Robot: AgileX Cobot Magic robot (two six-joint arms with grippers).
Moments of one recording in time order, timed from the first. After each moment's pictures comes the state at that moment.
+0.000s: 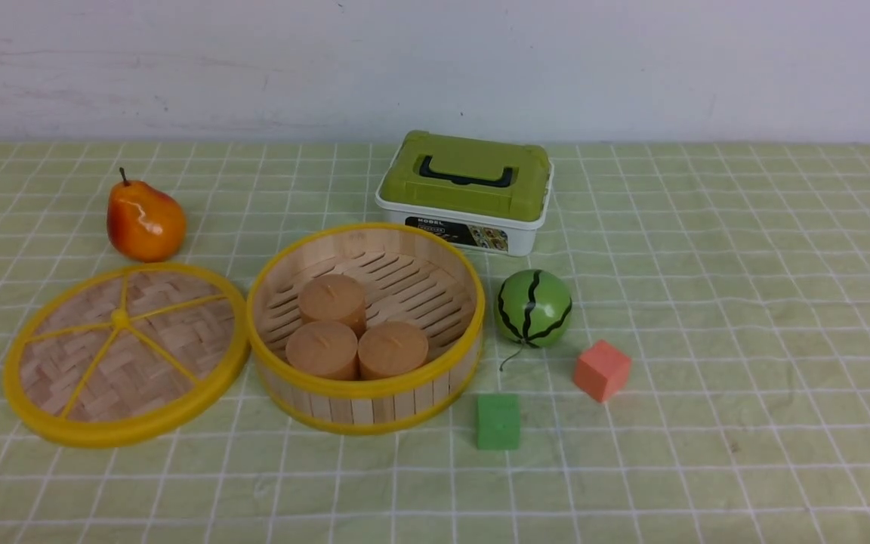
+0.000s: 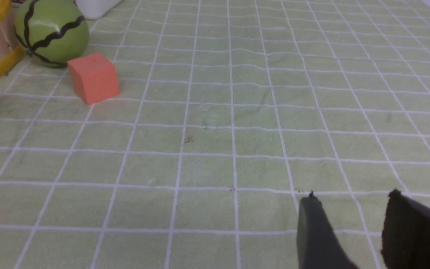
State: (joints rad) right arm 0.02 -0.02 0.02 -0.05 0.37 0.07; left arm -0.14 0.03 0.00 0.19 -0.09 -0.31
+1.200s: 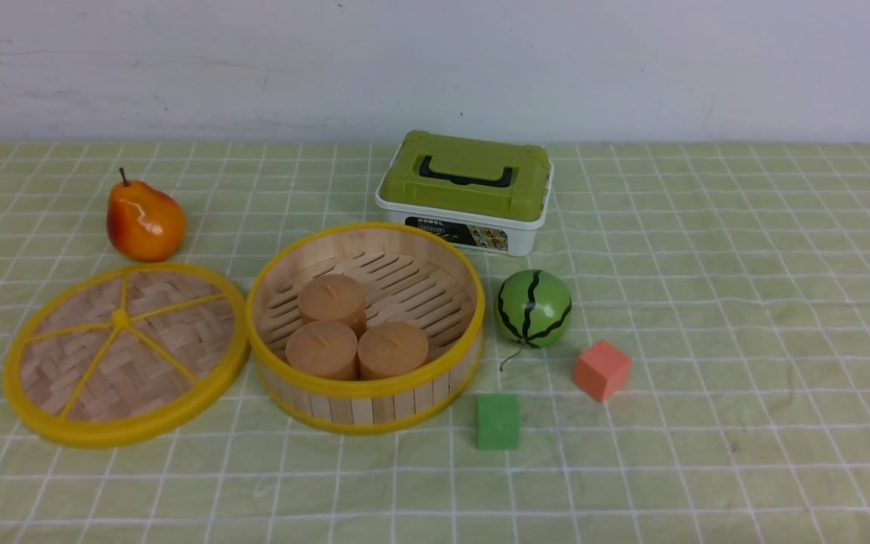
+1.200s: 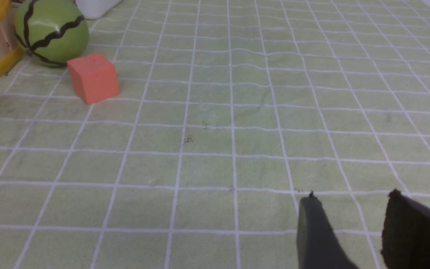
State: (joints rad) right arm 0.02 -0.02 0.02 -0.05 0.37 0.07; left arm -0.08 -0.01 0.03 0.04 0.39 -0.27
